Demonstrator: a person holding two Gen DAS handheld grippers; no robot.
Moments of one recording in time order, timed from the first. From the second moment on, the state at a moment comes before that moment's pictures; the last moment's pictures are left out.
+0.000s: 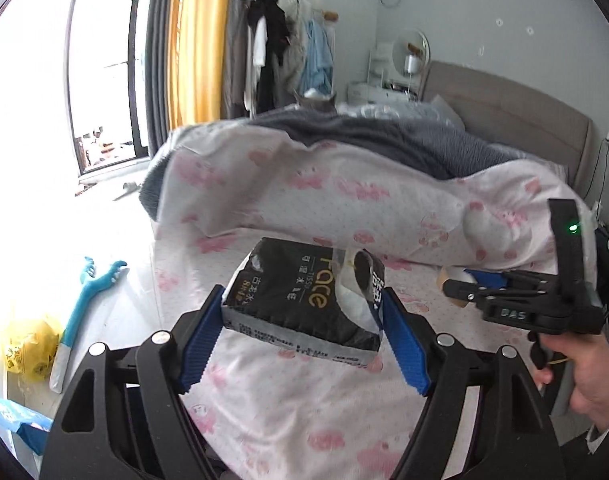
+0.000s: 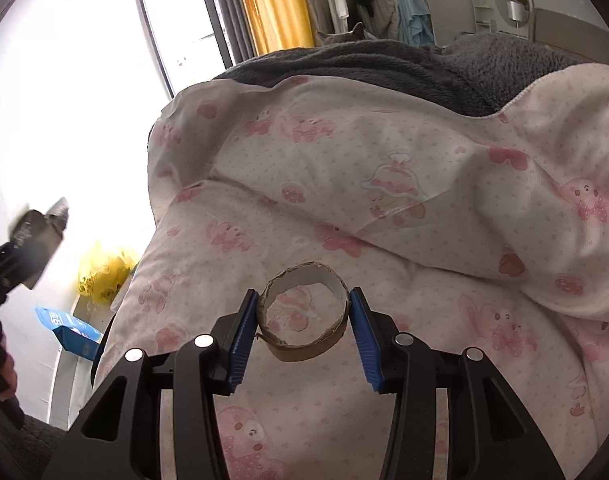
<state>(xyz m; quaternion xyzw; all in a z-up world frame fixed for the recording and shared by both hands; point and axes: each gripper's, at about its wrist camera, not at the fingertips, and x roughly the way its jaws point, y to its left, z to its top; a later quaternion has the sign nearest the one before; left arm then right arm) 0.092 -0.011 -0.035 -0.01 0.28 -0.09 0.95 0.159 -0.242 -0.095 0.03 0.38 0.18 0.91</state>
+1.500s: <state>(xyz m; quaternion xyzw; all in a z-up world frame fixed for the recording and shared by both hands) 0.043 0.226 -0.177 -0.13 0.54 0.02 0.83 0.133 0.104 -0.117 -0.09 0.40 0.37 0.83</state>
